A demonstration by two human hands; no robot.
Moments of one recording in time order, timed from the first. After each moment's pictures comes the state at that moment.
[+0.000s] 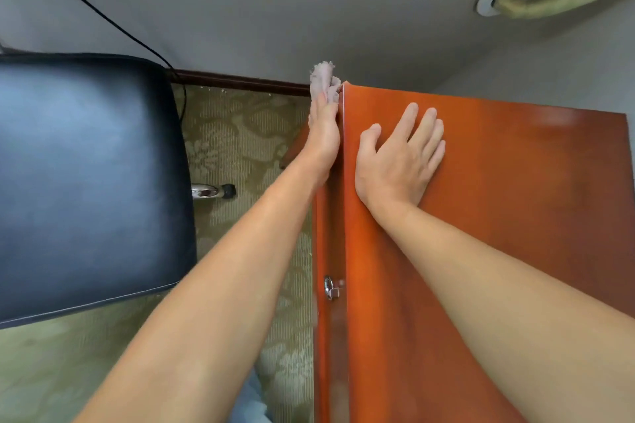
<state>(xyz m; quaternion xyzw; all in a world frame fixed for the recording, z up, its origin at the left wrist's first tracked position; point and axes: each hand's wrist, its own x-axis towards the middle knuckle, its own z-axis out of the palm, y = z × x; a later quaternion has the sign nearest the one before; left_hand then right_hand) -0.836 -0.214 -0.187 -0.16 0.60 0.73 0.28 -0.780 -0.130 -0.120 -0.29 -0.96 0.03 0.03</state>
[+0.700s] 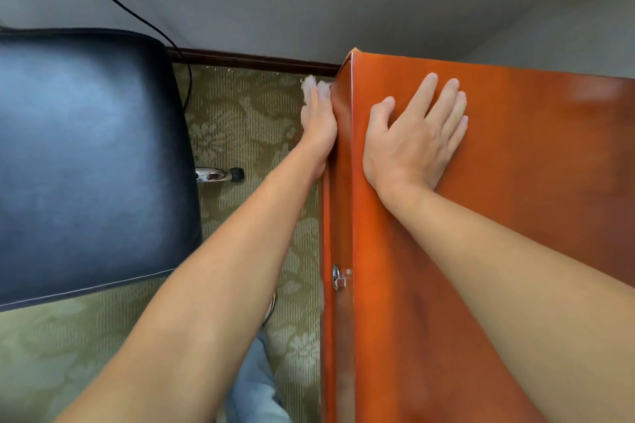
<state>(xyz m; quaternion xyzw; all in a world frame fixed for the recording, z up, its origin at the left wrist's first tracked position) -0.833 -0.211 -0.235 -0.21 0.63 0.70 0.27 -0.778 -0.131 -0.126 -0.28 -0.96 0.00 0.06</state>
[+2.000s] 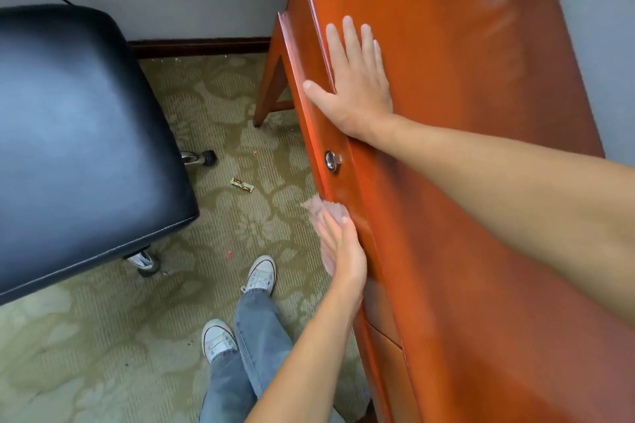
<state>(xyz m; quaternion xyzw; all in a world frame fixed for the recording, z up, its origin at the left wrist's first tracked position) -0.463 -0.231 -0.189 -0.26 0.59 0.66 0.38 -0.678 -0.157 -0.109 -0.07 -1.00 -0.01 -0.06</state>
